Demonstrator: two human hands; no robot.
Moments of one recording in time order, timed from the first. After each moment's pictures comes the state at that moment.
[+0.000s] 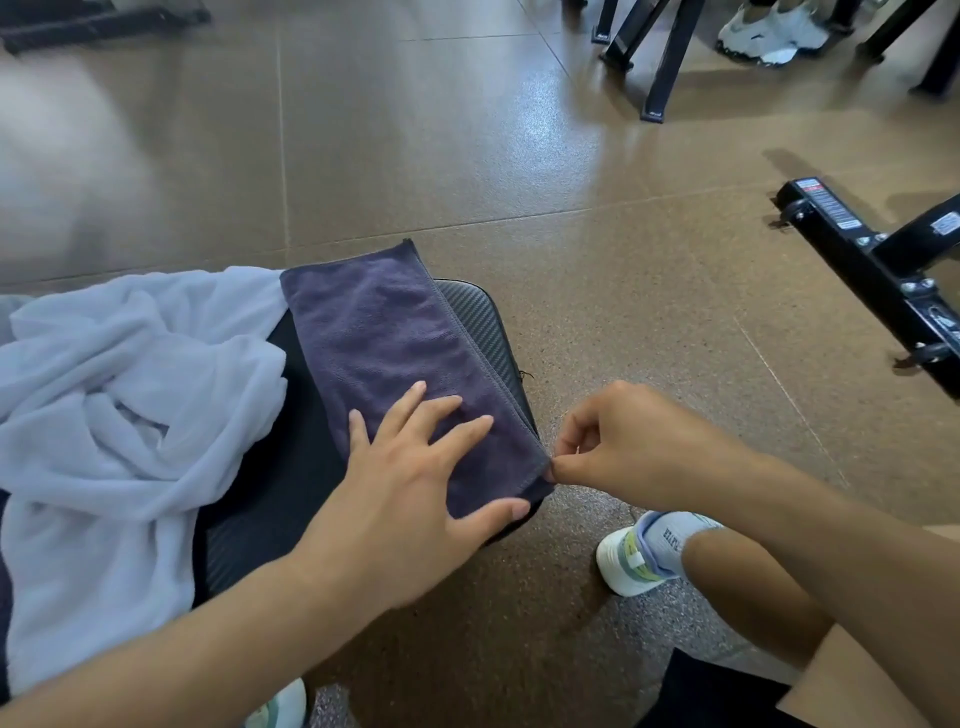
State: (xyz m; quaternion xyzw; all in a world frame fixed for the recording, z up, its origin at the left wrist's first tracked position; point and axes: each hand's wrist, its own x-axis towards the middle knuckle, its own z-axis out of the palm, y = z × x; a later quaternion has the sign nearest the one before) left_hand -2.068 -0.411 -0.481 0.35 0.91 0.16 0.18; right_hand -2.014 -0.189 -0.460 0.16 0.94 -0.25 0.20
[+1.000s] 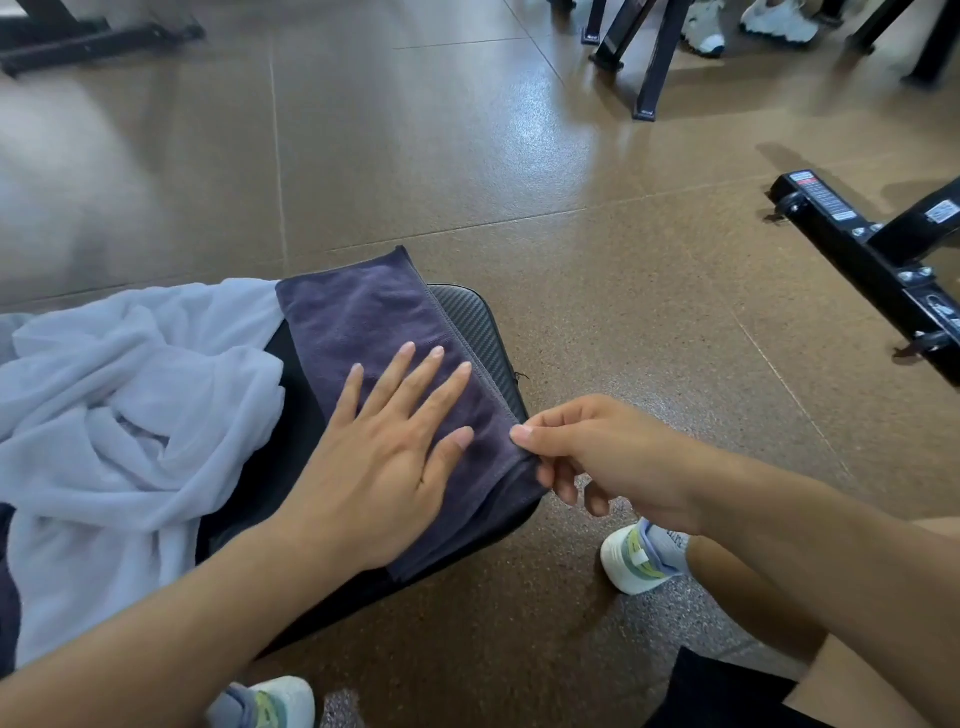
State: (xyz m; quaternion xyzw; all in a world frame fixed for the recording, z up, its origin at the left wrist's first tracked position) left_hand -2.097 -0.414 -0.490 0.40 0.90 0.13 0.10; right_hand -2.010 -0.212 -0.451 0.22 0.74 -0.60 0.24
